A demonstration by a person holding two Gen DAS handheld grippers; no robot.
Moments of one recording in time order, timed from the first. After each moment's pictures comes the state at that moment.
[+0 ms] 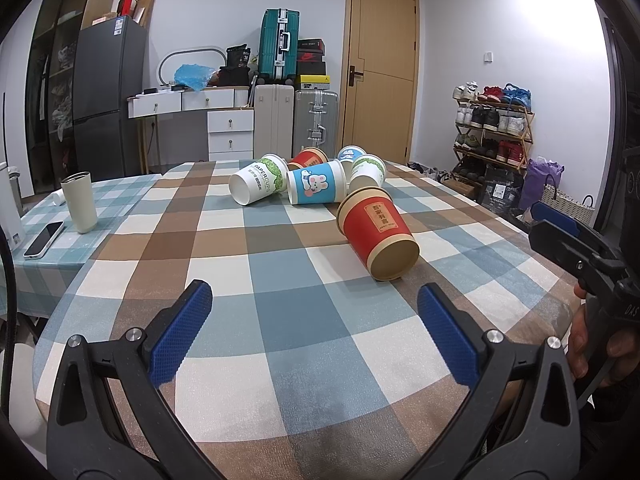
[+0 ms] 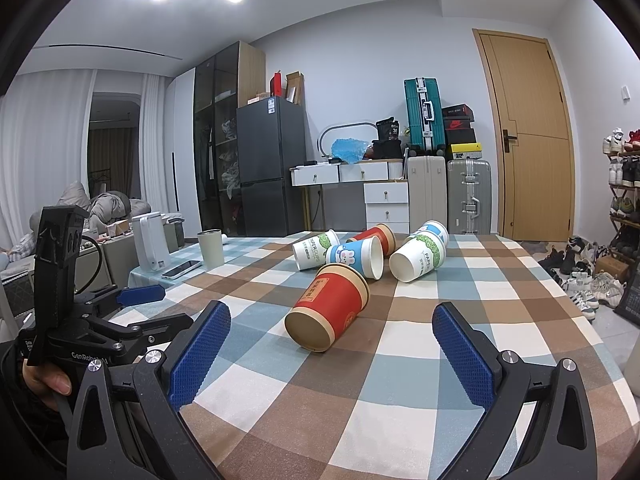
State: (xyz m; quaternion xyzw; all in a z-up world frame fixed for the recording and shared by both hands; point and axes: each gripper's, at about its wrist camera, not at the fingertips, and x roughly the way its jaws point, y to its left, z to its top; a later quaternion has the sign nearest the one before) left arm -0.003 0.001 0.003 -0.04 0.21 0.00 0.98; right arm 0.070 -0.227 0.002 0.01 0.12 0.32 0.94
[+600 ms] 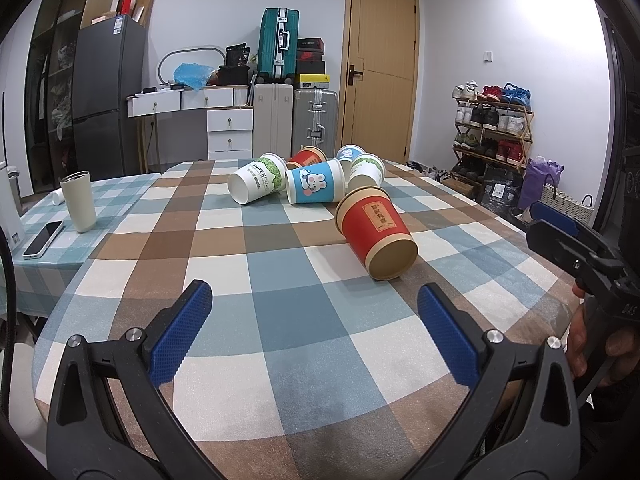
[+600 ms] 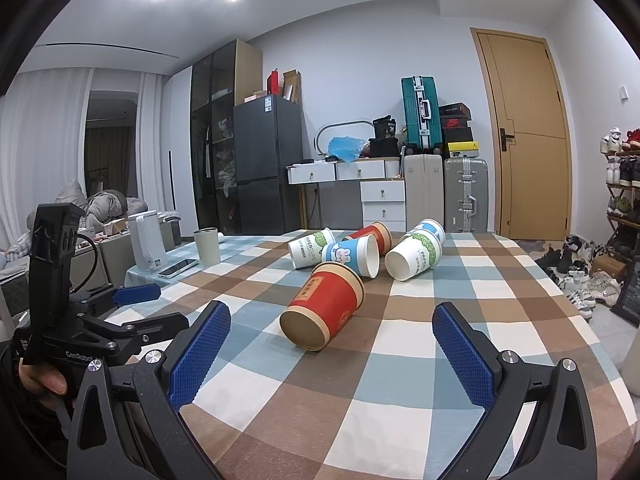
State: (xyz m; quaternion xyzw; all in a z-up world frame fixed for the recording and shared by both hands) left arm -0.004 0.000 0.004 -0.04 0.21 0.00 0.98; right arm 0.072 -0.231 0.002 0.01 0.12 0.32 0.94
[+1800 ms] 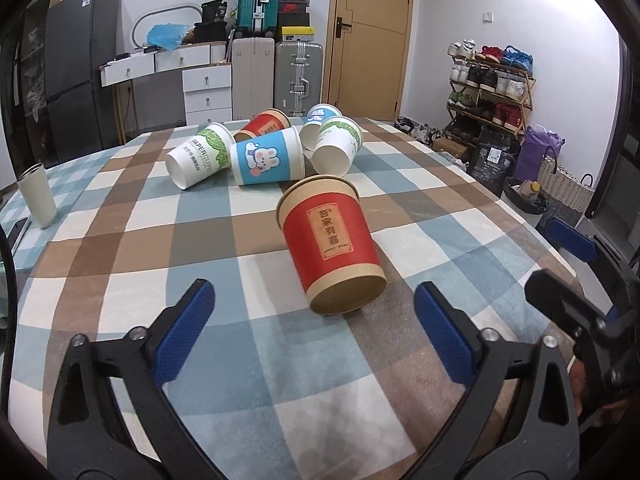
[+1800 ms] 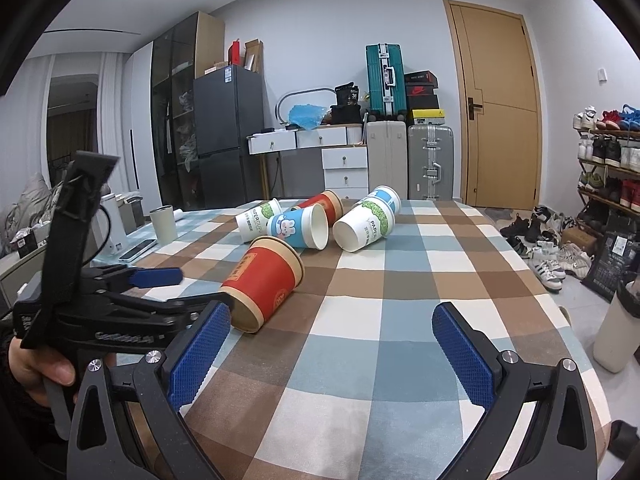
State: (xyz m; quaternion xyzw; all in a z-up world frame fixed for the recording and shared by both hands) left arm 0.103 -0.054 0.004 -0.03 0.31 -0.03 0.95; right arm 0.109 -0.246 -0.002 0.00 0.19 0.25 0.95
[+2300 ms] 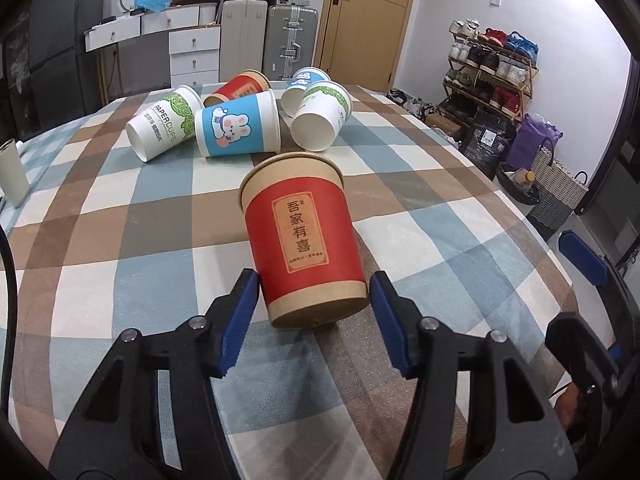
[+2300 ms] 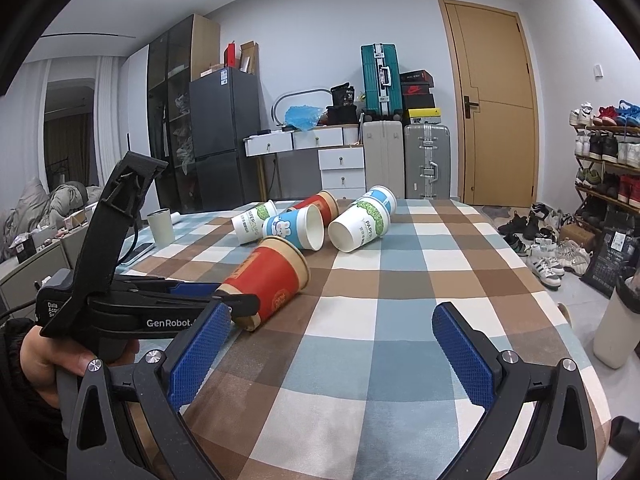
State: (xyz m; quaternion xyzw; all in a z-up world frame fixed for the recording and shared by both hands) left arm 0.152 -0.065 -0.012 -0.06 0.37 -0.05 0.93; right arm 0.112 -0.250 -0.003 0.00 0.19 0.25 0.95
